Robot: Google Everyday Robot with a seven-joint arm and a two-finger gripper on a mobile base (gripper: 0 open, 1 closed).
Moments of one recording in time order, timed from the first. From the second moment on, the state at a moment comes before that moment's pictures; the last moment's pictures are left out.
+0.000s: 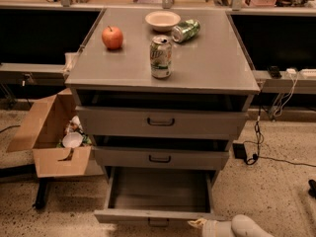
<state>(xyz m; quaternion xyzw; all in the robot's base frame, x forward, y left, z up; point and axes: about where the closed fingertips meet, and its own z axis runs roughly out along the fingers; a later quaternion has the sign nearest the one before) 0.410 -0.169 0.162 -0.57 0.71 0.24 0.34</state>
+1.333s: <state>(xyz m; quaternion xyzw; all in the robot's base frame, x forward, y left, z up) 0.438 -0.177 0.165 -0.48 0.78 0.19 0.36</state>
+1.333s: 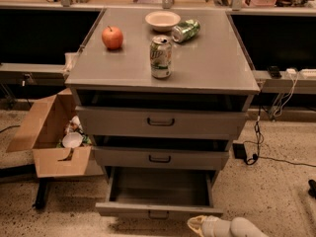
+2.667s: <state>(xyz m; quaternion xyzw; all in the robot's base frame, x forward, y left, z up) 0.489 -0.178 0.141 -0.31 0.87 0.19 0.34</state>
